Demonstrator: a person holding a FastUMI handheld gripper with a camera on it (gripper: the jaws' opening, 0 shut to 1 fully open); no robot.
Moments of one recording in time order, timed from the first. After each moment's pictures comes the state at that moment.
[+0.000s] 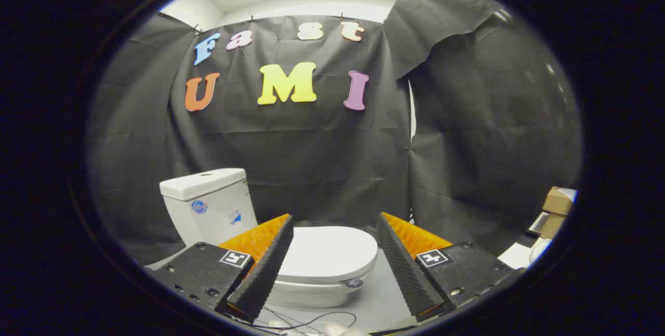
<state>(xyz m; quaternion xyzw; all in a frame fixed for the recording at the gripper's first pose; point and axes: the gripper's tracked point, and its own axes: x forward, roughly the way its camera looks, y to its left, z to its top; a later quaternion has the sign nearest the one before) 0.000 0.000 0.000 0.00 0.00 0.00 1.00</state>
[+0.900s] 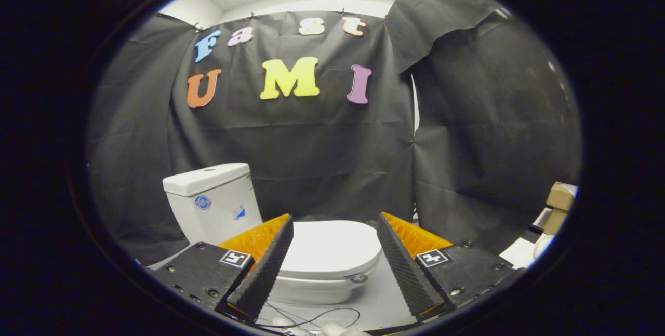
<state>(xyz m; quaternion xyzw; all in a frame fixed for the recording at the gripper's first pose) 0.003 0.006 -0.012 0.01 0.02 0.00 1.00</state>
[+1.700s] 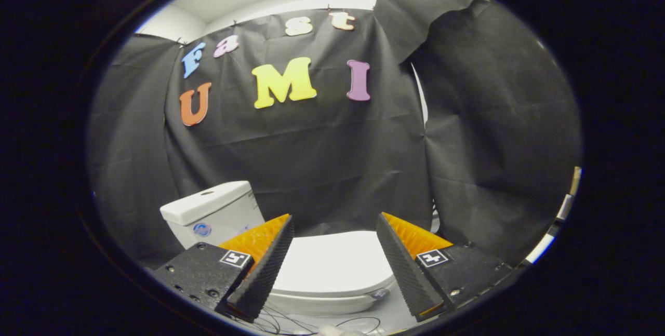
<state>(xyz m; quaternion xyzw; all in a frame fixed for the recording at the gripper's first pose) 0.091 0.003 0.010 0.08 0.03 0.04 1.00</state>
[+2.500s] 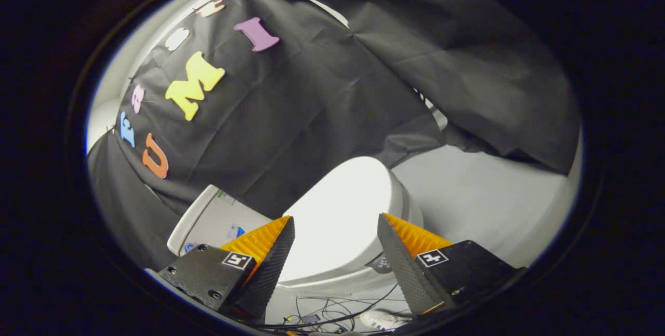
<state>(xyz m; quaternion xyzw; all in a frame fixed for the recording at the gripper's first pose) 0.157 -0.089 -0.168 0.37 0.21 0.04 0.91</state>
